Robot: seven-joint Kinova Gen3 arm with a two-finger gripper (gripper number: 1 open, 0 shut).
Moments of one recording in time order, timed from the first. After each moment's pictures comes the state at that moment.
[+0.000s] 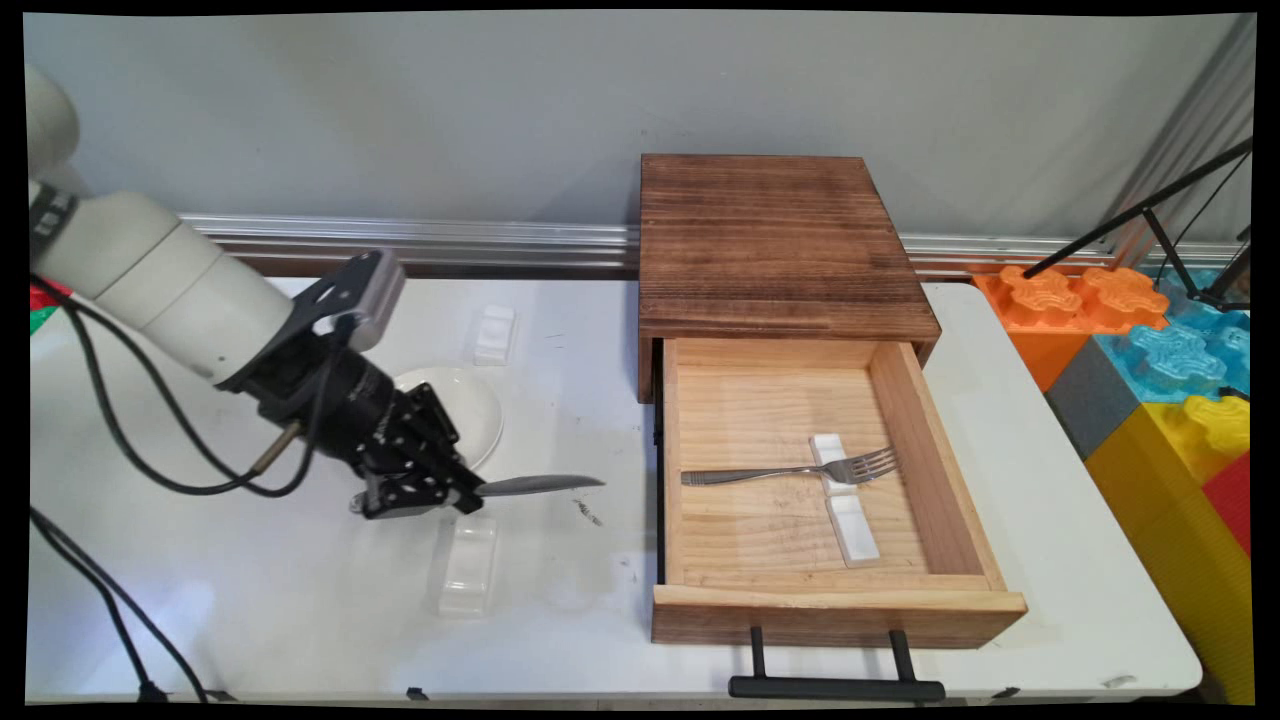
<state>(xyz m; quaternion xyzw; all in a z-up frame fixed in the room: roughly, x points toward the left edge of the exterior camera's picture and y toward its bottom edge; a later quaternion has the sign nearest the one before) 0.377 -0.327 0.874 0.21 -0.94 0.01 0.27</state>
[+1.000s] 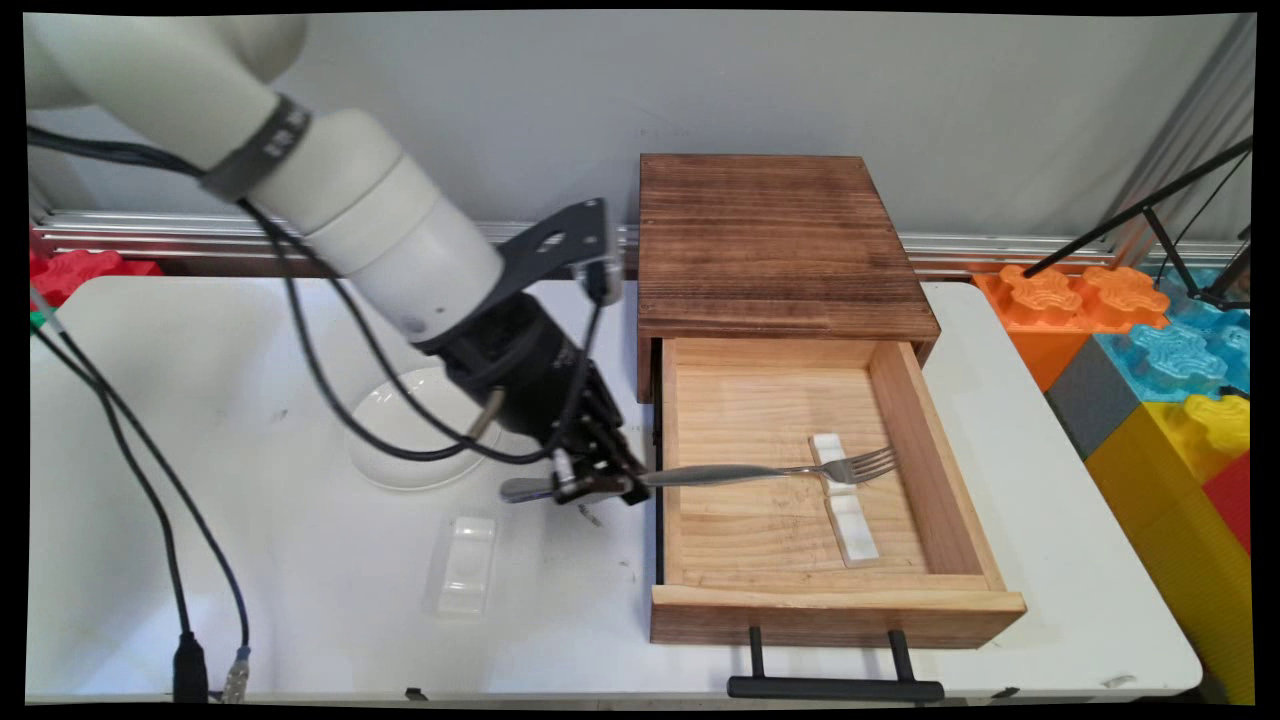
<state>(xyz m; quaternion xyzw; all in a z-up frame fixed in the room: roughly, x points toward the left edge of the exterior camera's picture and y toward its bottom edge) 0.228 -0.368 0.928 0.21 -0.94 0.00 0.26</state>
